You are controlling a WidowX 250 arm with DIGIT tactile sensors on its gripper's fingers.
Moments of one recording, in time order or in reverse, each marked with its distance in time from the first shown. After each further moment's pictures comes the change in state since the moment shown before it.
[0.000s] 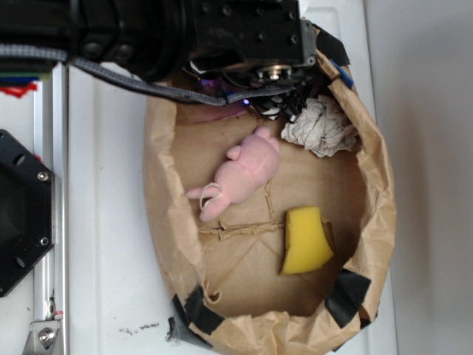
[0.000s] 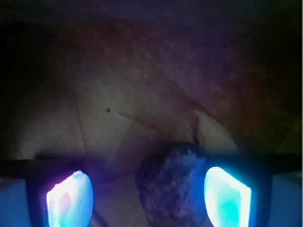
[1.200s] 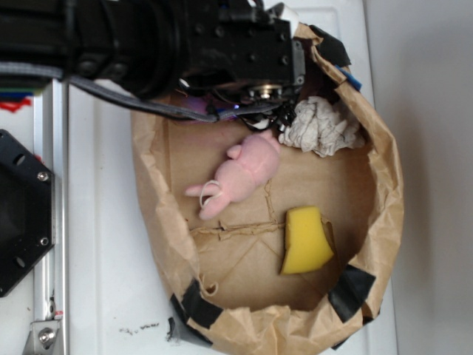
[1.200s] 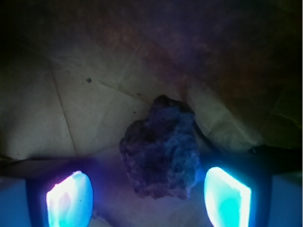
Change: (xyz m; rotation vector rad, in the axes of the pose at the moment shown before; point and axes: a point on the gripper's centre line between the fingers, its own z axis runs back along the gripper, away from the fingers) arm -0.014 0.003 -0.011 0.056 0.033 0.064
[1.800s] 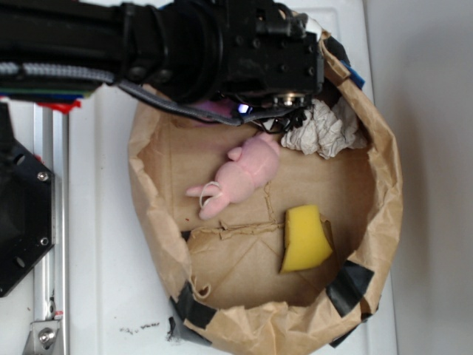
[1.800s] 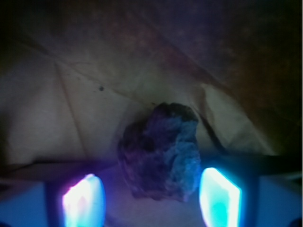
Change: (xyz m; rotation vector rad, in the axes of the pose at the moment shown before) arm 0.010 -0.010 -0.010 0.018 -0.021 -0.010
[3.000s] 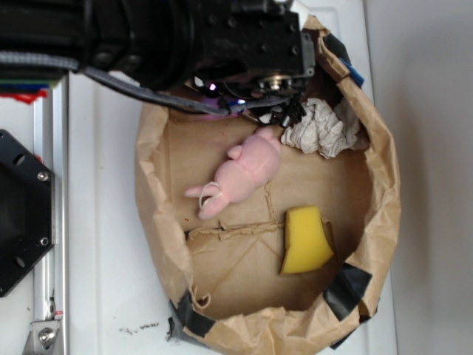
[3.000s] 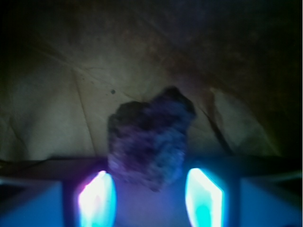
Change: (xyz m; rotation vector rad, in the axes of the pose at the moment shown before) arm -0.001 0.007 0.014 -0.083 0.028 -0.007
